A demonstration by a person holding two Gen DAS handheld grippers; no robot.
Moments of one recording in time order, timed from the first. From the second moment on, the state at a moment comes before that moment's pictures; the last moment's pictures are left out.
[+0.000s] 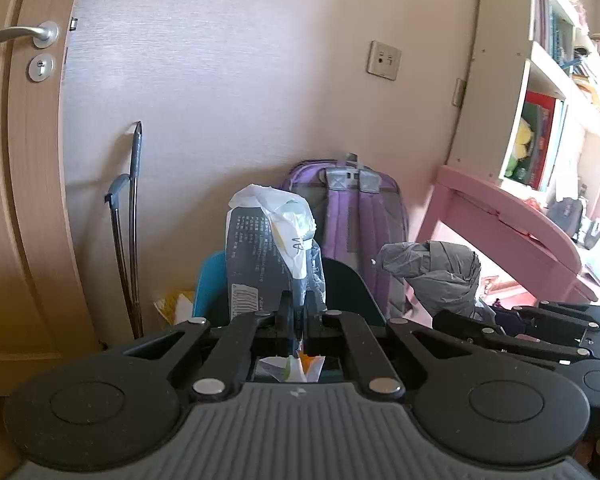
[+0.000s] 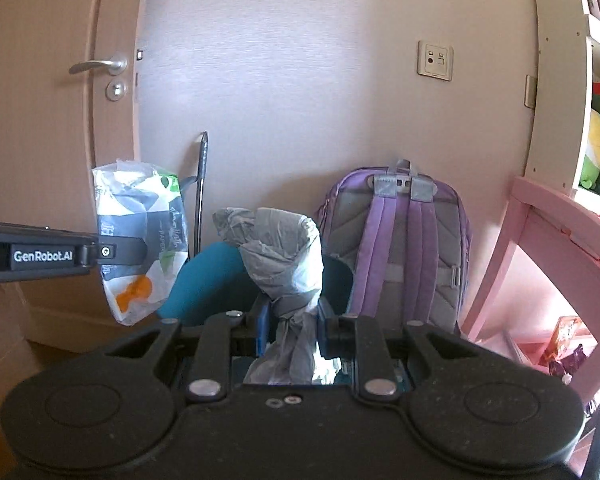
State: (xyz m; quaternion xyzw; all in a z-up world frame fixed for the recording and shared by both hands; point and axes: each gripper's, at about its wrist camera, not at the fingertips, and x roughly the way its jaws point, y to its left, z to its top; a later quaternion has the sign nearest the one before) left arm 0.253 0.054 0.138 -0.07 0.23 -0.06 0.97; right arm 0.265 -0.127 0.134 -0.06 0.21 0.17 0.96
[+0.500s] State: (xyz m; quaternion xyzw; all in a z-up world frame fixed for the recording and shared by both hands) left arm 0.356 0.061 0.093 -0.05 0.31 -0.03 0.95; right arm 0.357 -0.102 0.091 -0.06 0.26 0.16 0.95
